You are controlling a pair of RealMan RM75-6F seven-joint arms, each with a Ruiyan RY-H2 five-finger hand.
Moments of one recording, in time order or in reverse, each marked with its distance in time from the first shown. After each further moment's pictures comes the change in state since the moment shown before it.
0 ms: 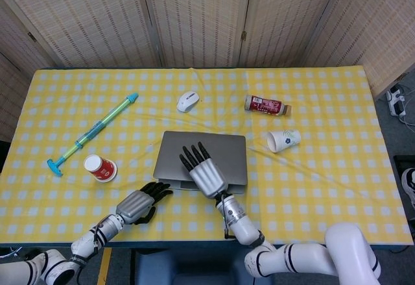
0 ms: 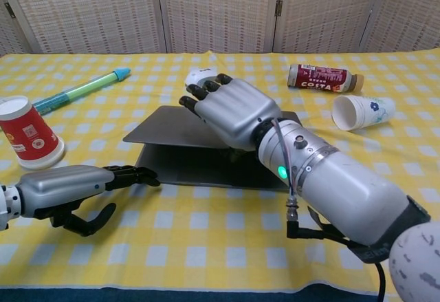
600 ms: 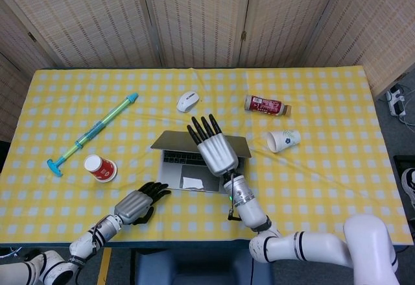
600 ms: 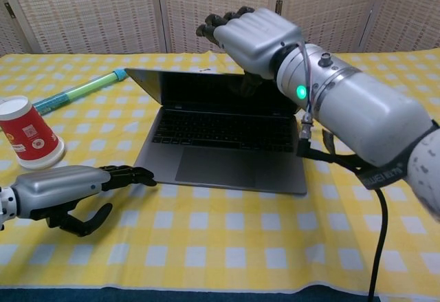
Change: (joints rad) left arm 0.005 0.004 0.007 0.000 -0.001 0.009 0.003; right arm 0.032 0.149 0.145 -0.118 0.058 0.028 -0.006
